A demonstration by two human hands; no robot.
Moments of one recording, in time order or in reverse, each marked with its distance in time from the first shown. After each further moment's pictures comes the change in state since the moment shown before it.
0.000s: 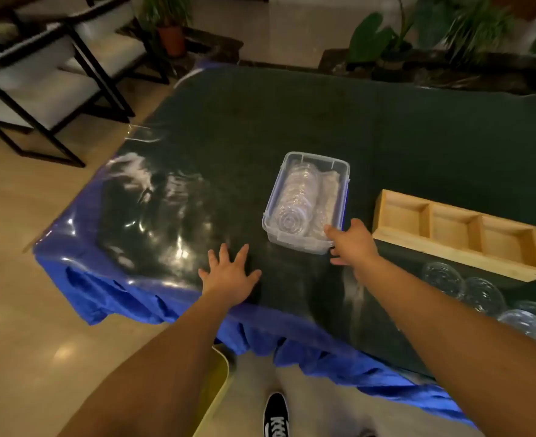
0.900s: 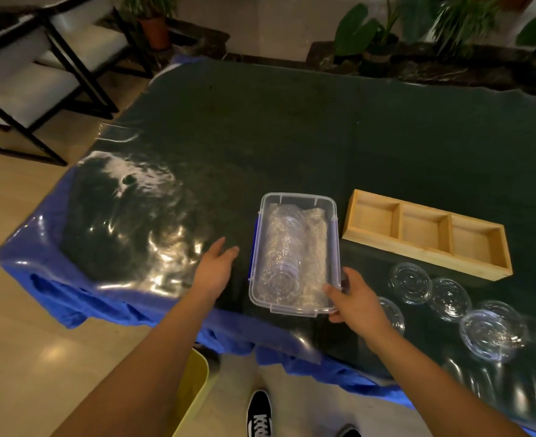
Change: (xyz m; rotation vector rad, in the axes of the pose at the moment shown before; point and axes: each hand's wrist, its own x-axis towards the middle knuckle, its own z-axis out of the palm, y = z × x) left_hand 0.007 0.052 -0.001 -0.897 0.143 -0.157; right_hand -0.045 0.092 -0.066 -0.095 -0.148 -0.101
